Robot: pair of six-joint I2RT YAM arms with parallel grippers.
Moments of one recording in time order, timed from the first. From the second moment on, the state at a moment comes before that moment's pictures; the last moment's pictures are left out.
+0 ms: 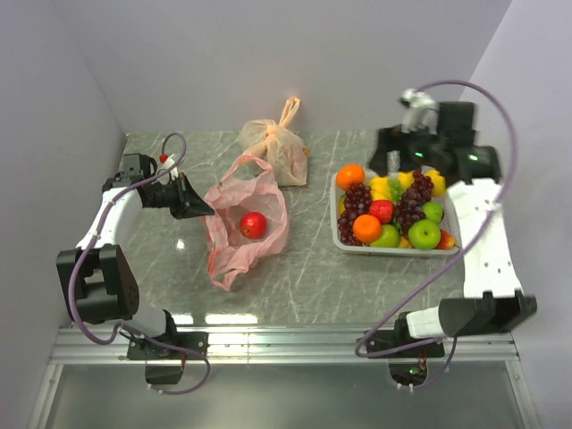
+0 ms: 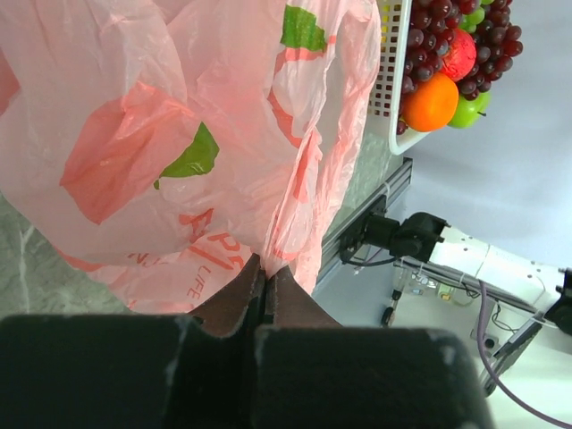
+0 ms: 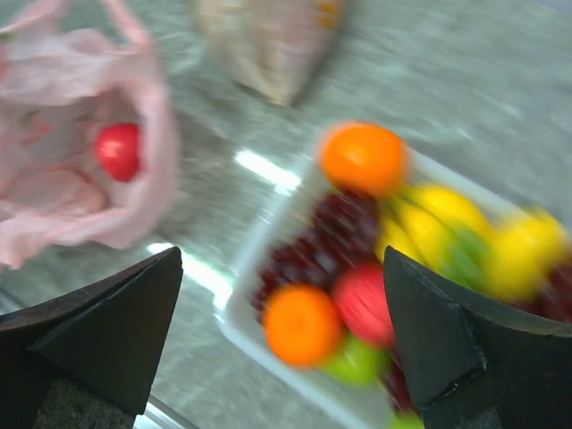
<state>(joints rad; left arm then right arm) 0.13 1.49 1.14 -0.77 0.95 -0.23 0.12 1.41 1.72 -0.96 -0.40 -0.12</state>
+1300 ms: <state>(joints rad) 0.13 1.47 1.13 -0.76 0.93 -0.23 -0.18 1.56 1.47 -1.06 -0.18 -0.11</state>
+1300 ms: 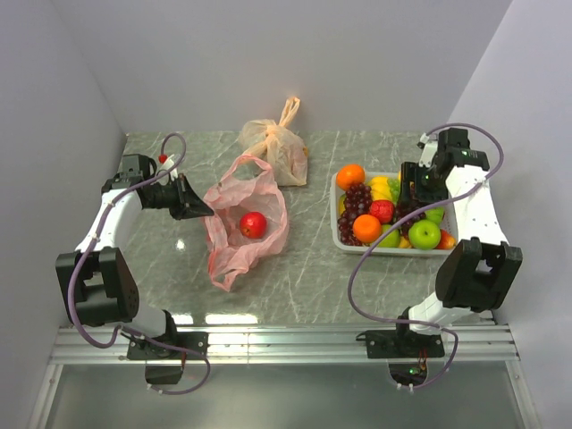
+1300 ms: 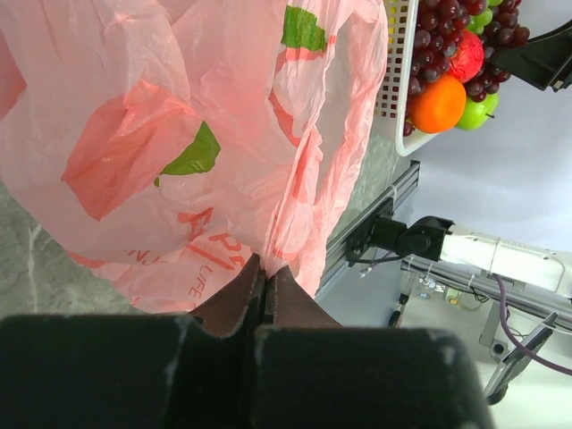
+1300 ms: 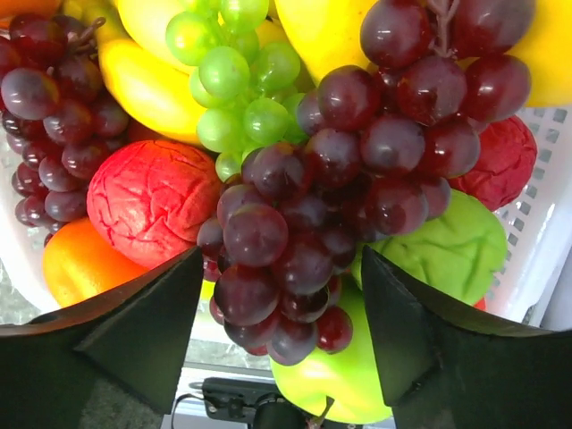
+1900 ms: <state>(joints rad) 0.13 1.47 1.13 -0.76 0.92 -0.23 -0.18 1.55 1.53 -1.07 -0.19 -0.10</state>
